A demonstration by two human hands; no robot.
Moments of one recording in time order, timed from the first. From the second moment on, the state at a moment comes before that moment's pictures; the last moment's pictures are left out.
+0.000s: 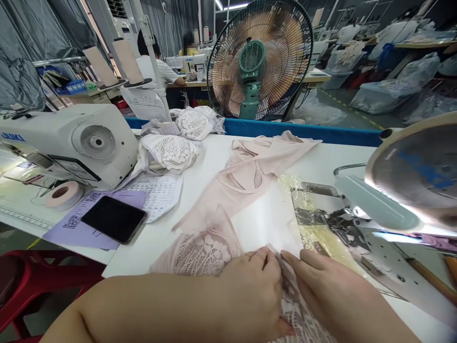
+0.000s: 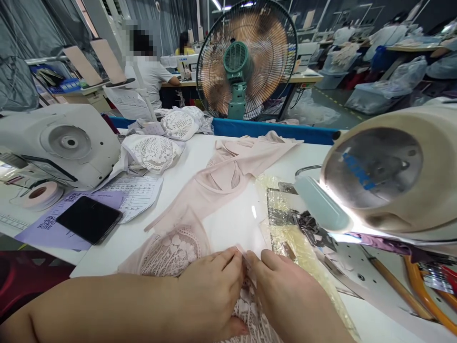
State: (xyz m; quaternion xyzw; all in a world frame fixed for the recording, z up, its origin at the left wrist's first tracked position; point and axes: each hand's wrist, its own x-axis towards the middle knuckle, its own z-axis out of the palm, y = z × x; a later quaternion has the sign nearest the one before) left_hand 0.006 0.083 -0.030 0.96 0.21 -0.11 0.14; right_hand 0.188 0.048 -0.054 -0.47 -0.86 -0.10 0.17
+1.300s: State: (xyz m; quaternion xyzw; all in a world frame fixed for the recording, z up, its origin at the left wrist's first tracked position) left_hand 0.002 0.083 -0.031 0.98 0.18 -0.09 0.07; right_hand 0.187 0.041 -0.069 -0.51 -0.83 -0.08 0.21
